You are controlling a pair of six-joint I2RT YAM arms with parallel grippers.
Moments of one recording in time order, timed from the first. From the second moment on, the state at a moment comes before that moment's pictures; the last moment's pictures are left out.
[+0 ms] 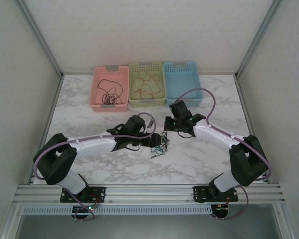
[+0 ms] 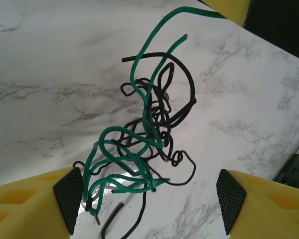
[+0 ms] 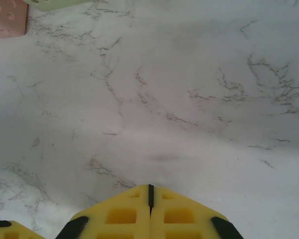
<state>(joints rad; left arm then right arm) -0.85 1.55 0.83 -0.04 0.27 -0.68 0.61 1.50 0.97 -0.41 -0.03 0.56</state>
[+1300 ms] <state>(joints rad) -0.89 1.82 1.12 -0.19 0.18 -0.24 0.57 1.50 0.95 -0.42 -0.11 0.58</state>
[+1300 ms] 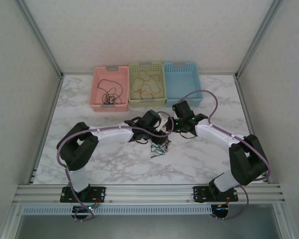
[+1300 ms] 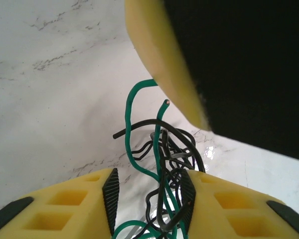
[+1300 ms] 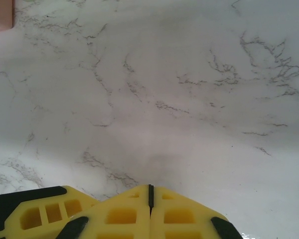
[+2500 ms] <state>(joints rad) -0.68 1.00 0.80 -0.34 0.01 -0.53 0.29 1.38 0.73 -0.16 -0.29 0.63</state>
